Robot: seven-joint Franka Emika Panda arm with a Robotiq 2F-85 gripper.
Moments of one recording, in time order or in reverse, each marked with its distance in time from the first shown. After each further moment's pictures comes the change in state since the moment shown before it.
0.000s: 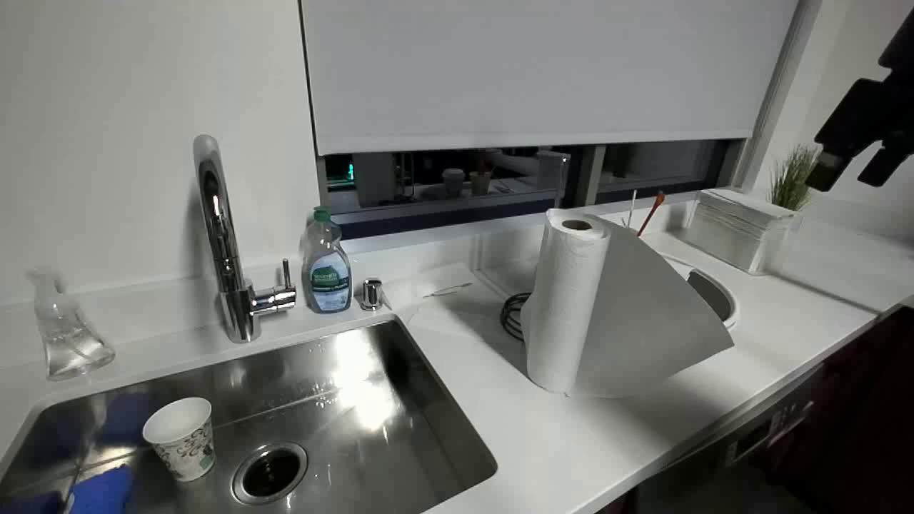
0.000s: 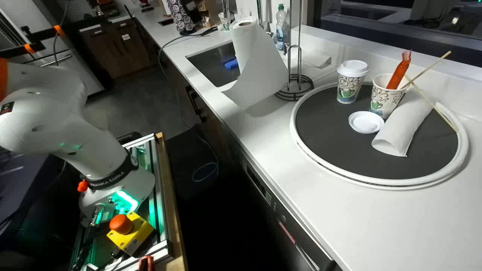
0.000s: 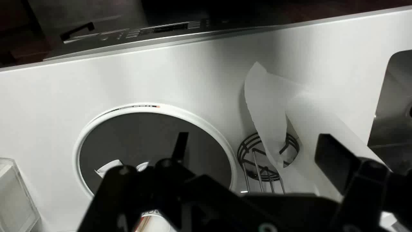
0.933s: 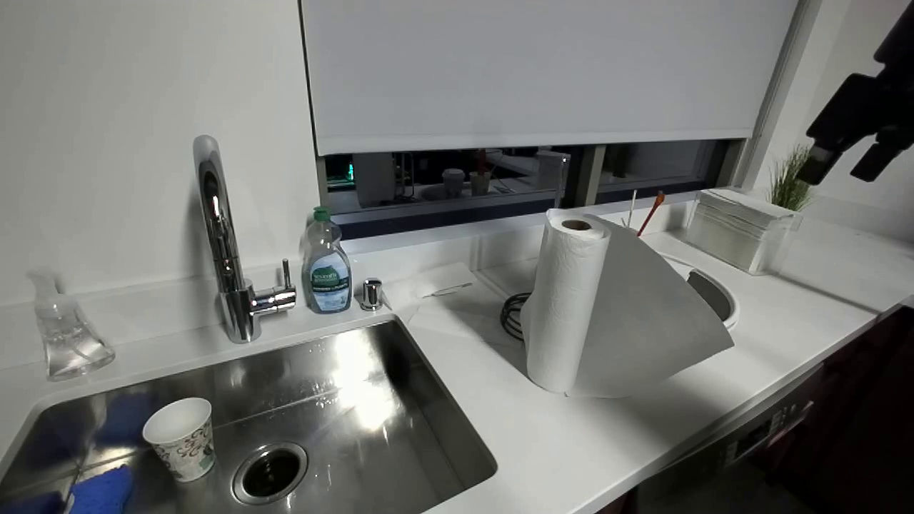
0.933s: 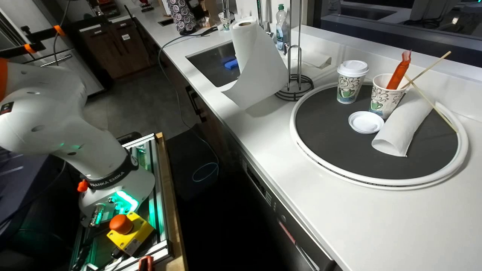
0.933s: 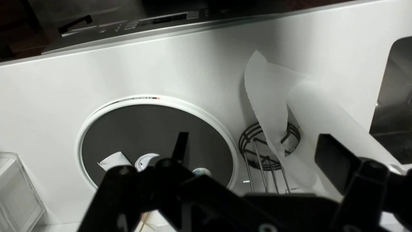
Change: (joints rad) arm -0.003 0.006 0.003 0.001 0.000 0.043 0.023
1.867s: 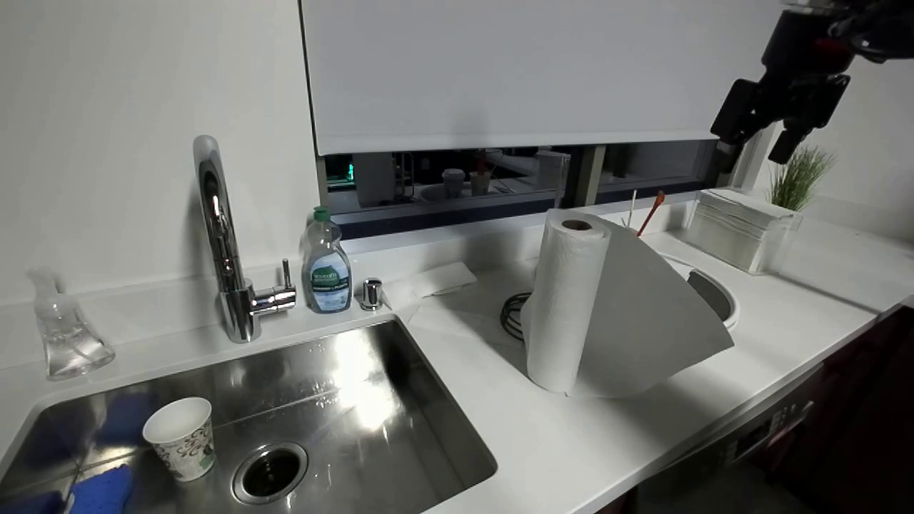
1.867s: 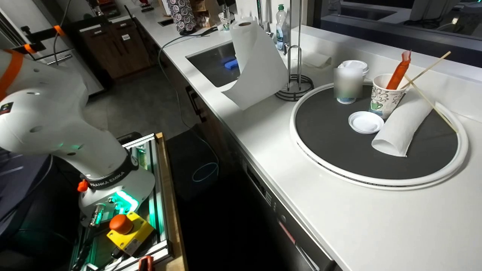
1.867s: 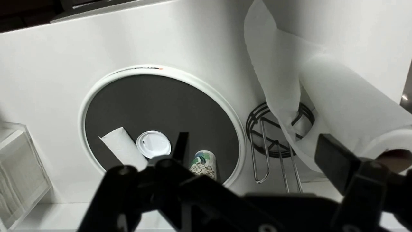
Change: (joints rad) arm -0.027 0.279 0.108 0.202 -0.072 0.036 0.090
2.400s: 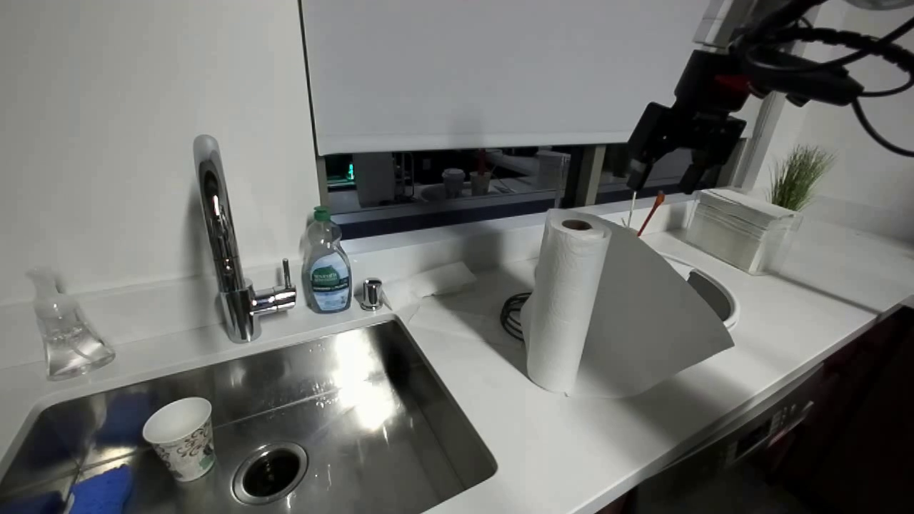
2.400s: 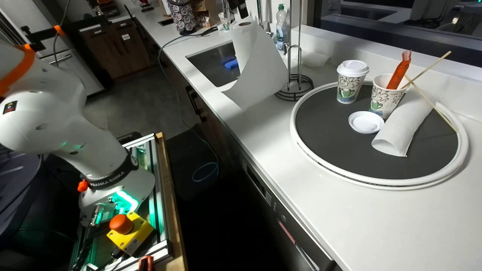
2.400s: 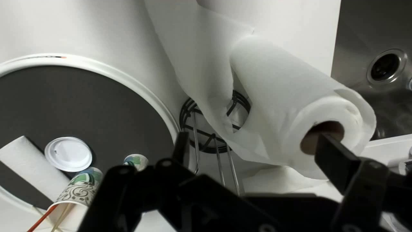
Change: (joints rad) arm 0.069 0.215 -0.001 0.071 0.183 0.154 0.002
